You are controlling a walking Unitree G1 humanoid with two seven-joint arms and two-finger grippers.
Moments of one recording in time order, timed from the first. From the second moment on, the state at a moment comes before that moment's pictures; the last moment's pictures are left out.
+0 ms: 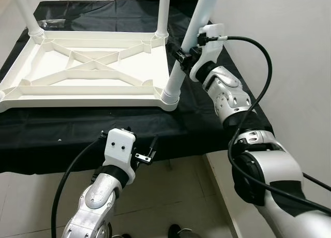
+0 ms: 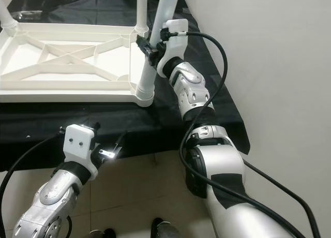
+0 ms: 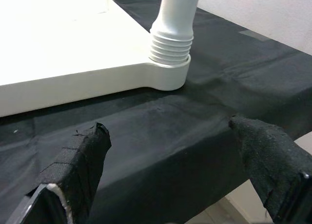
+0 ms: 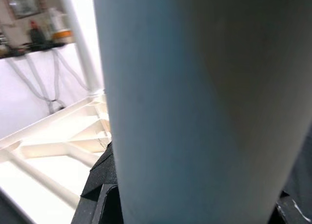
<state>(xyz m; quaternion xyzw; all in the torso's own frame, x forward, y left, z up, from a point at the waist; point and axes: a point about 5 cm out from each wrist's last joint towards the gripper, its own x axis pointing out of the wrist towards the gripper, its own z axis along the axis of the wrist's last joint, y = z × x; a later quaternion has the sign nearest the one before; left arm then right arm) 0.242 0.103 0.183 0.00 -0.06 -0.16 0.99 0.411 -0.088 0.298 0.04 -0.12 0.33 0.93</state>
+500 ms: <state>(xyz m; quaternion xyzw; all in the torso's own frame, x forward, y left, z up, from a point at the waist) 0.240 0.101 0.187 0.00 -0.07 -0.16 0.98 0.396 -0.070 0.307 -0.02 -0.13 0.51 0.85</state>
